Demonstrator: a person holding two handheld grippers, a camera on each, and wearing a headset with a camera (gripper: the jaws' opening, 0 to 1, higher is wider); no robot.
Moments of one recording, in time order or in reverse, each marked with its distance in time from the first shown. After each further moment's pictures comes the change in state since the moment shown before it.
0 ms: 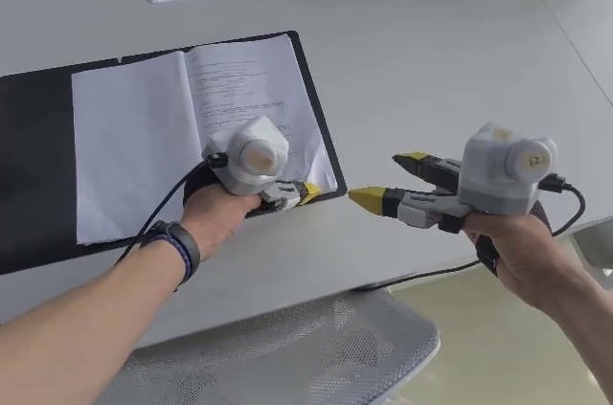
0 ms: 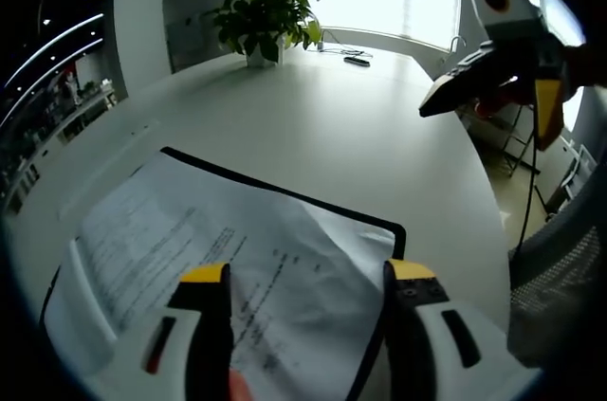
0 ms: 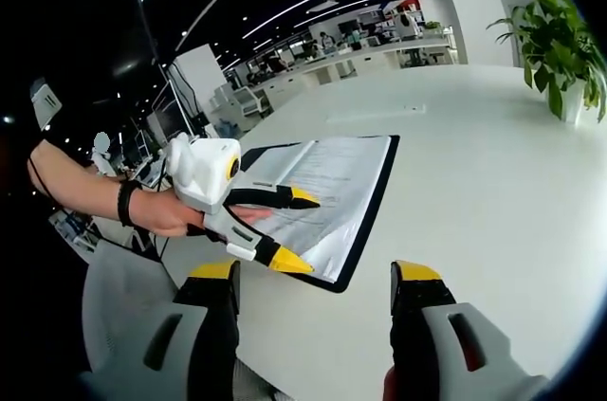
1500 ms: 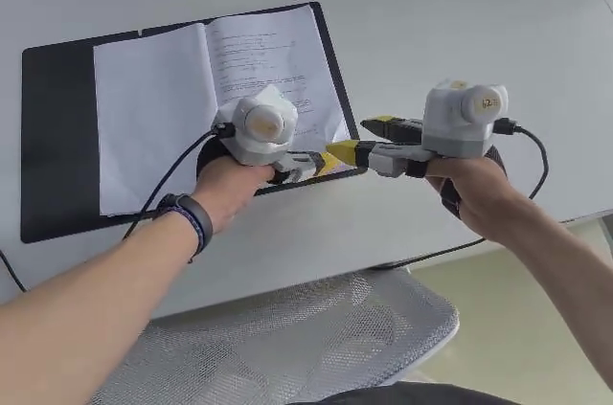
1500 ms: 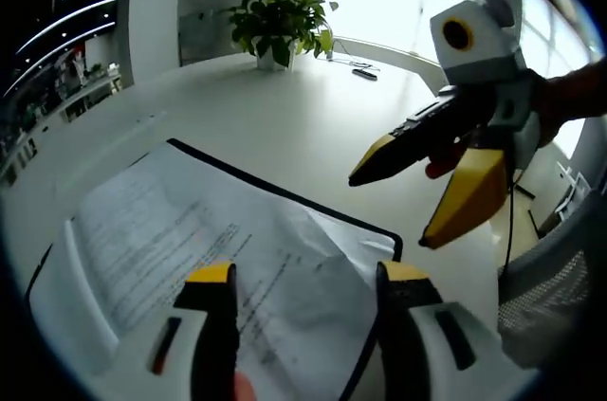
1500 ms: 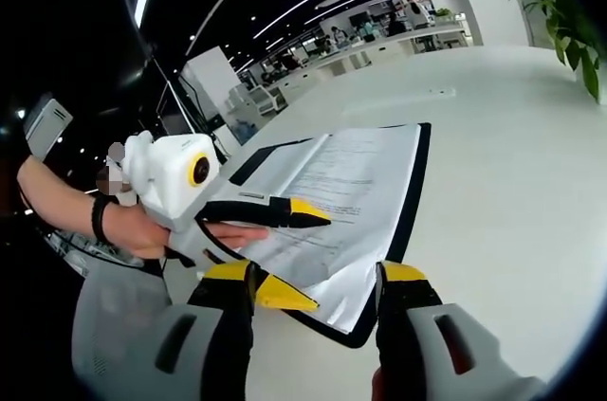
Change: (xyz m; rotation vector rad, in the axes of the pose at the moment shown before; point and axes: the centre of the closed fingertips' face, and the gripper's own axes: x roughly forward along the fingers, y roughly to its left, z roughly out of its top) left arm -0.003 0.004 0.000 -0.097 -0.033 -0.018; right arm 0.077 0.004 0.007 0.047 0.015 0.111
